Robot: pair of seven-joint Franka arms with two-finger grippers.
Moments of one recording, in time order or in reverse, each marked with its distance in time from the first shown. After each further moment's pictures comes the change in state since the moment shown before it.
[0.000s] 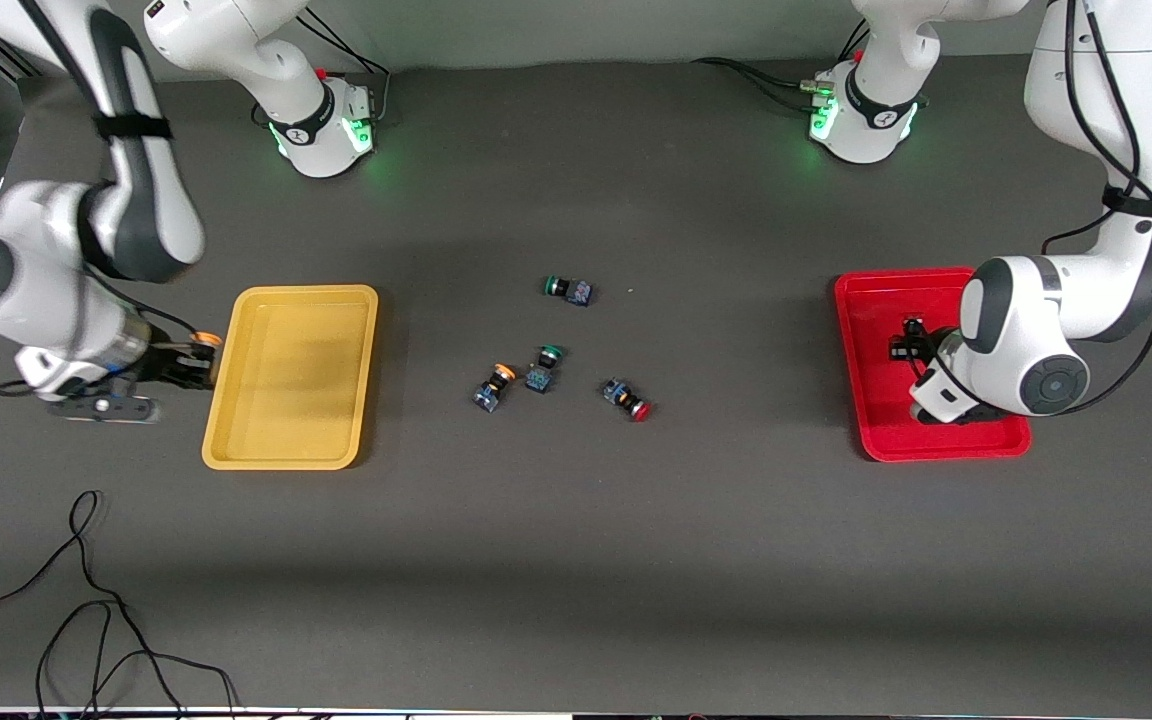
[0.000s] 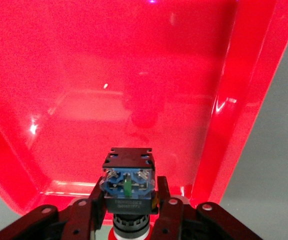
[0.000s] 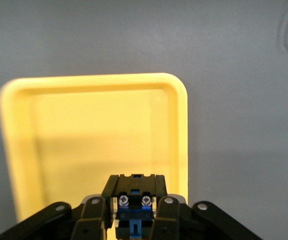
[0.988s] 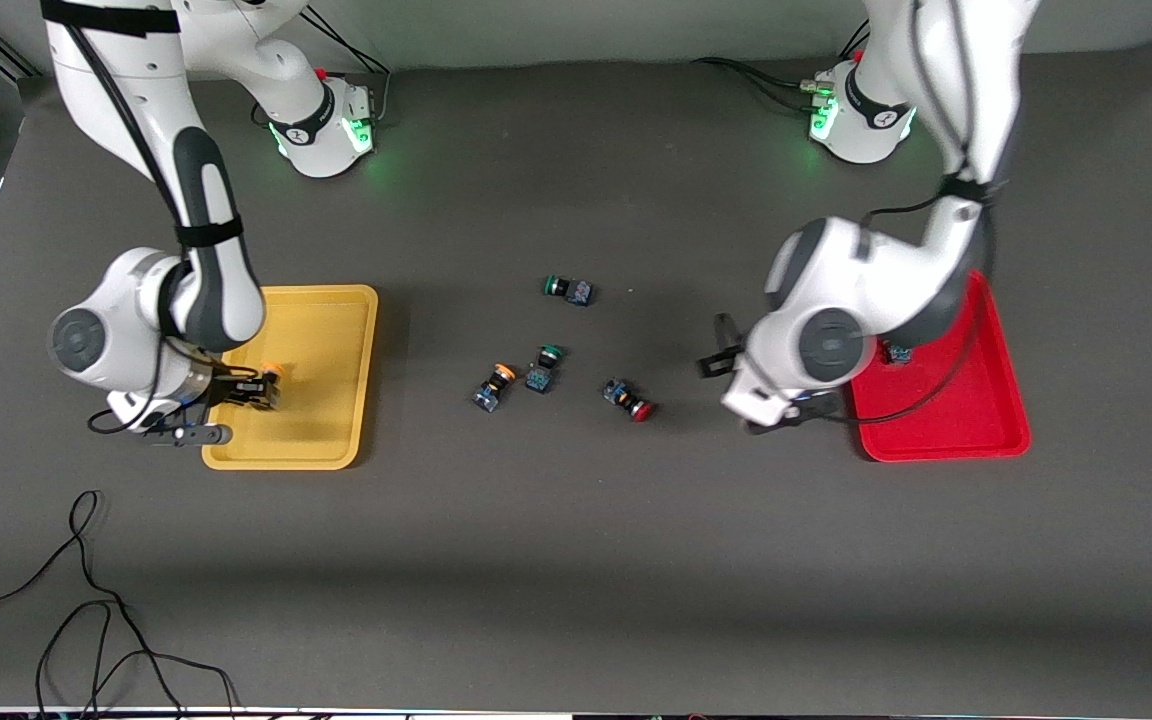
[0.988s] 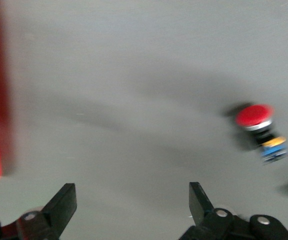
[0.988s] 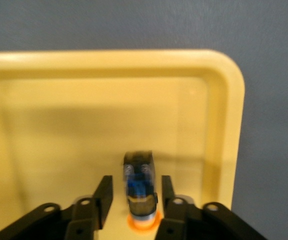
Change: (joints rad) left arm -0.369 0.099 -0.108 0.404 -0.157 -0.057 -0.694; right arm 0.011 0.259 -0.035 0.115 0.376 -0.083 -0.285
